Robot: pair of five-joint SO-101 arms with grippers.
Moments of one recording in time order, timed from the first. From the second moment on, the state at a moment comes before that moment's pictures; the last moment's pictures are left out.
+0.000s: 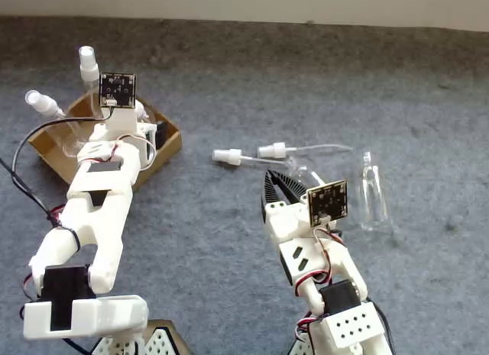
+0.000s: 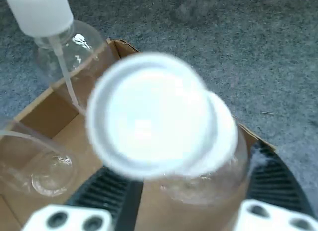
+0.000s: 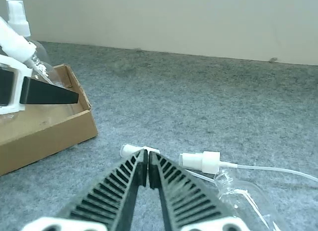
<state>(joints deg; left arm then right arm) -11.2 -6.9 45.6 6.8 -0.9 -21.8 -88.4 96.0 13.1 -2.4</state>
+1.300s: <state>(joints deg) -11.2 -18.3 44.1 9.5 -0.9 -21.8 -88.4 96.0 13.1 -2.4</state>
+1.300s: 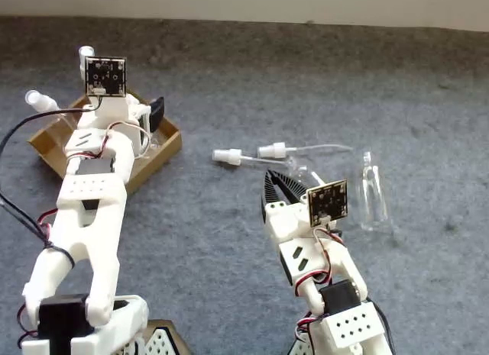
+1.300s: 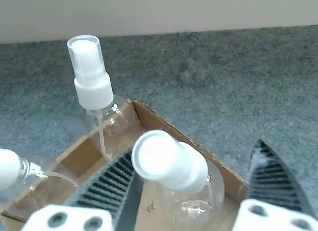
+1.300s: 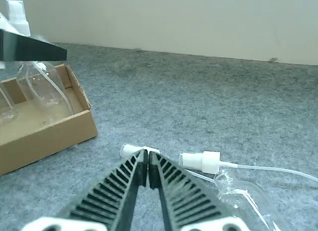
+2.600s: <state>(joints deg) 12.1 -34.2 24.5 63.4 -0.9 0.2 -88.4 96.0 13.1 -2.4</state>
